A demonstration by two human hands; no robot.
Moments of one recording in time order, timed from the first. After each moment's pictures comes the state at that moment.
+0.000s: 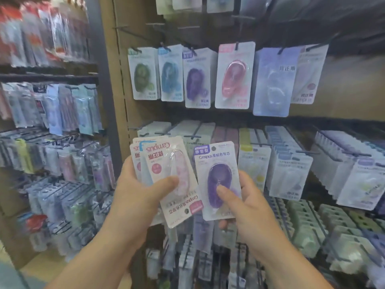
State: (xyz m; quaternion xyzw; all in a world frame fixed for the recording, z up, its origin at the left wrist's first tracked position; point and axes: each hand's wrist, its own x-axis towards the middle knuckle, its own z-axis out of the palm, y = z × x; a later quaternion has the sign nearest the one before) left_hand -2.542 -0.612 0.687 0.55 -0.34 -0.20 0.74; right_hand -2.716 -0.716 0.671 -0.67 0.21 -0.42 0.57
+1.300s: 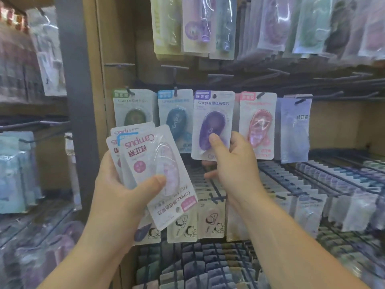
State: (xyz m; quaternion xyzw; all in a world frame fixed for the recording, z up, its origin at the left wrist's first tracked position) left_hand -2.366 -0.702 0.763 0.36 -0.52 -0.23 0.74; right_hand -2.543 -0.785 0.805 -0.61 0.33 -0.64 0.32
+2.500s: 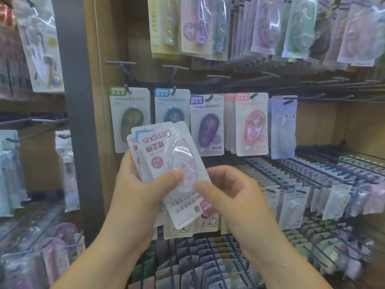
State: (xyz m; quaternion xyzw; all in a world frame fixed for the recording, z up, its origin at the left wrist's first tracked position) left_hand -2.384 -0.702 0.768 0.29 -0.53 -0.33 0.72; right_hand -2.558 -0.706 0.767 -0.66 0.28 -0.57 0.40
